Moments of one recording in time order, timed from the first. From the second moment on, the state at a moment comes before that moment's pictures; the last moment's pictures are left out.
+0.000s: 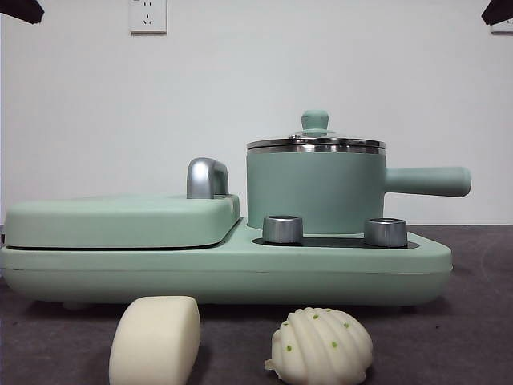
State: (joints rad) left arm -0.13 0.83 0.91 -0.51 0.41 0.05; right arm 0.15 0.73 0.80 -0.47 -0.37 -0.21
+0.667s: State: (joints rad) left arm -0.24 0.91 0.91 -0.30 0.41 0.09; right arm 0.15 0.73 0.80 -0.48 -0.37 -0.24
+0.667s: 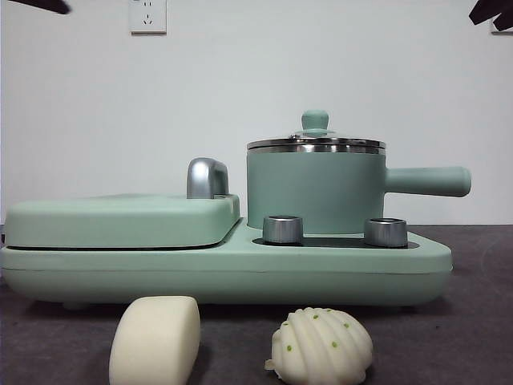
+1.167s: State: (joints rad) left arm -0.51 1.27 0.91 0.14 0.42 0.09; right arm 0.15 0.73 0.80 -0.48 -0.37 -0.24
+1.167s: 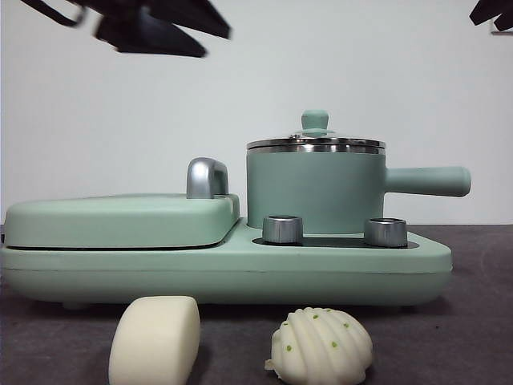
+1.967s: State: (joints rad) left arm -0.64 1.76 1.24 0.27 0.36 0.09; right arm 0.15 0.73 0.80 -0.48 -0.37 -0.23
